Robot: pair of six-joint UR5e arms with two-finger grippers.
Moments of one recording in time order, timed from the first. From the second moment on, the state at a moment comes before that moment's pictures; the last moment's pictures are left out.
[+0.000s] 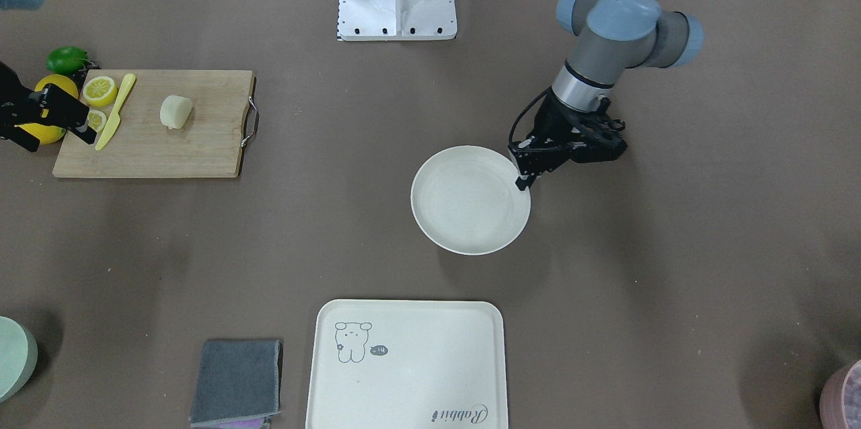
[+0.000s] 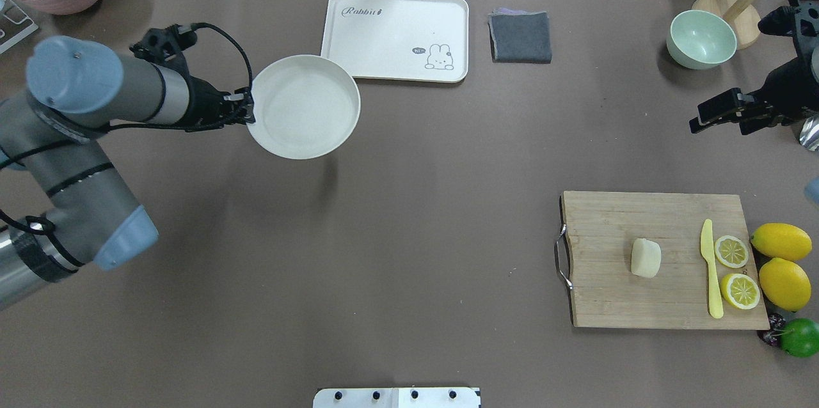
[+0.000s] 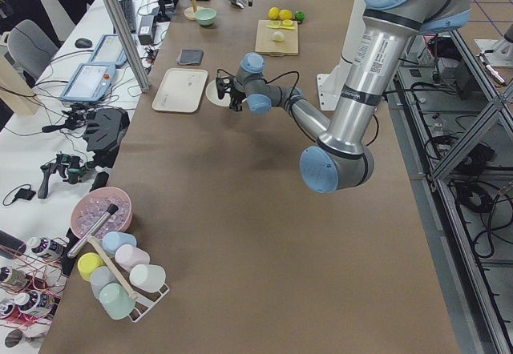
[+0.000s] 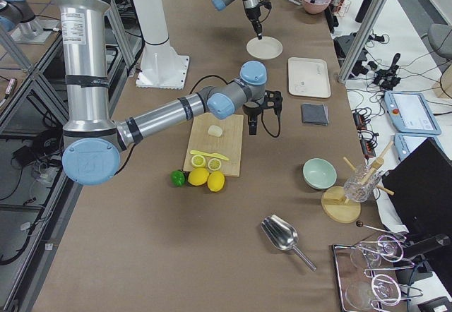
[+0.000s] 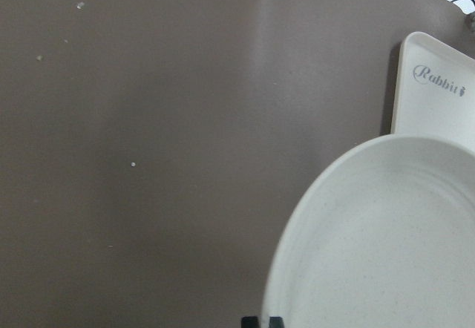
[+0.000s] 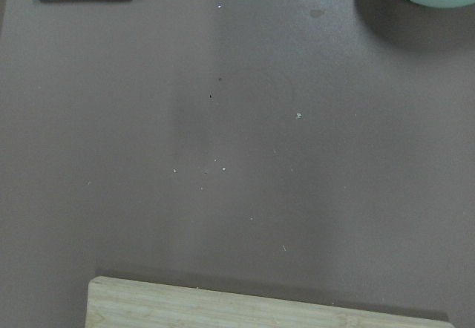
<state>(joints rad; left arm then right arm) -0.62 -2.00 -1.71 -2.10 -1.76 -1.54 1.10 -1.57 1.95 -1.32 2.32 0.78</state>
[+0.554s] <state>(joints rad) -0.43 -2.13 -1.70 -1.93 -1.57 -1.63 1.02 -1.59 2.02 -1.31 2.28 0.94</state>
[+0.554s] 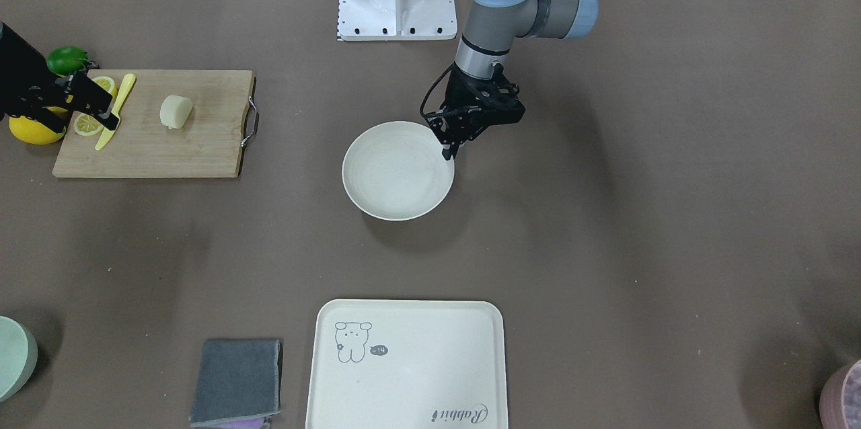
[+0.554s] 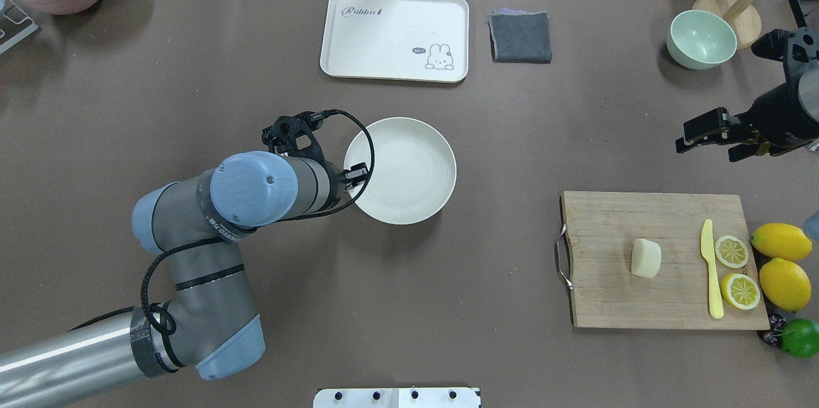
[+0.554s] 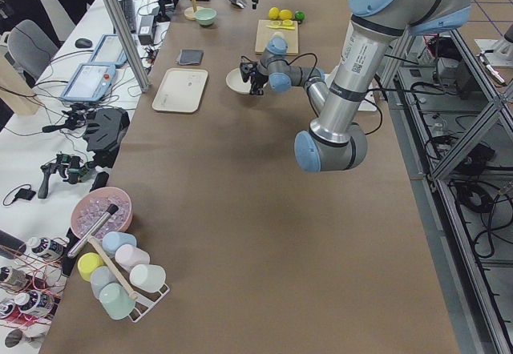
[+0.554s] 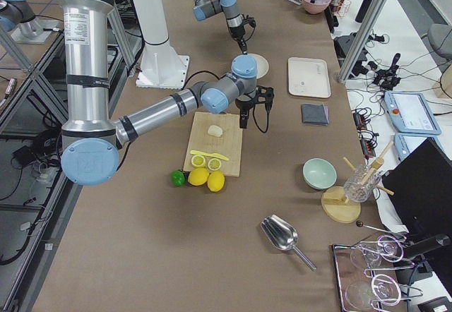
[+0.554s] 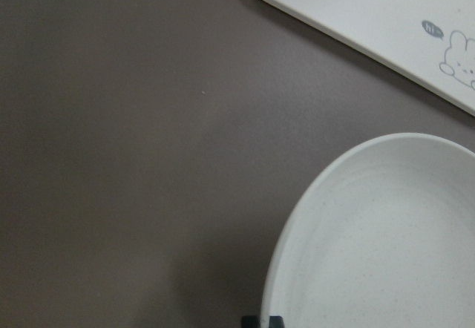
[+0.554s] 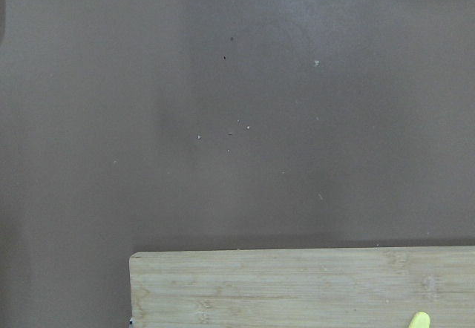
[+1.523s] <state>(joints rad) -0.42 -2.12 -1.68 -1.93 -1.56 -1.63 0.85 -1.62 2.04 -1.31 2.17 1.02</state>
